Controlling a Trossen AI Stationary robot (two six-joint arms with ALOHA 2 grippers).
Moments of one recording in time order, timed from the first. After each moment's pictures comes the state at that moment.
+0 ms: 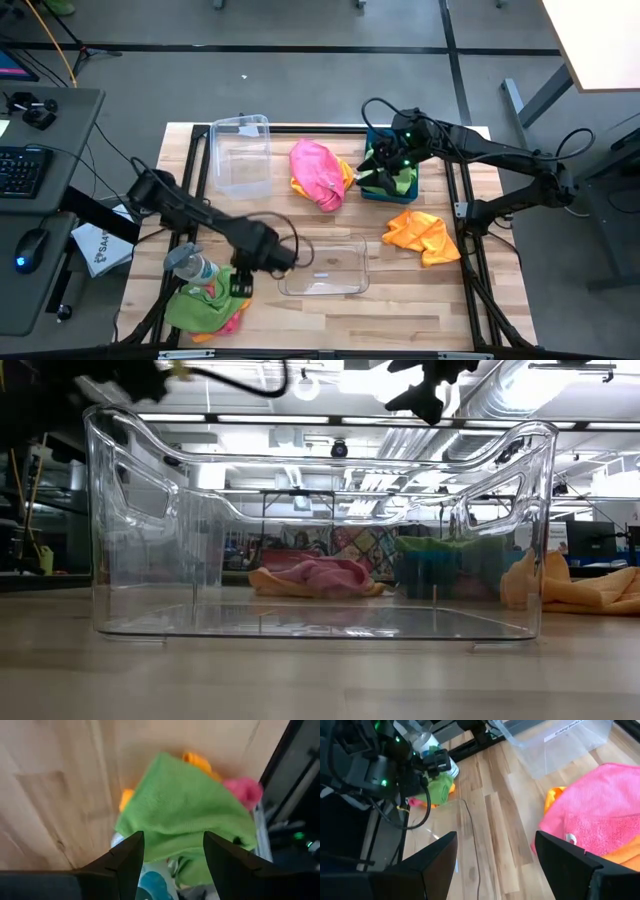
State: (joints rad) left arm -0.42 1.77 1.37 -1.41 0.37 -0.36; right arm -0.31 1.28 1.26 -0.62 -0.43 0.21
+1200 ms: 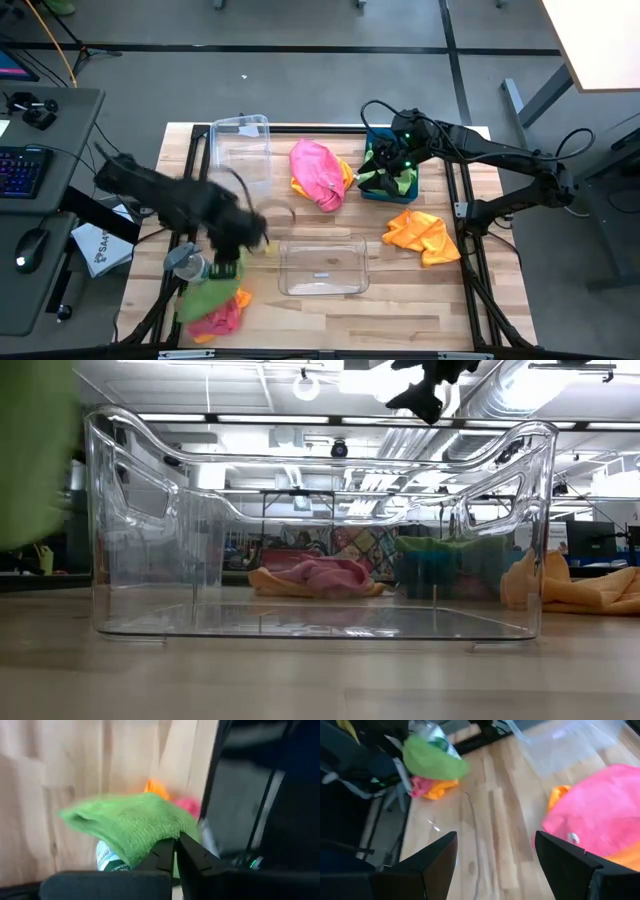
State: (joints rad) left arm -0.34 1.42 1.51 -1.42 0.33 -0.52; right arm -0.31 1.28 1.26 -0.63 -0.47 0.16
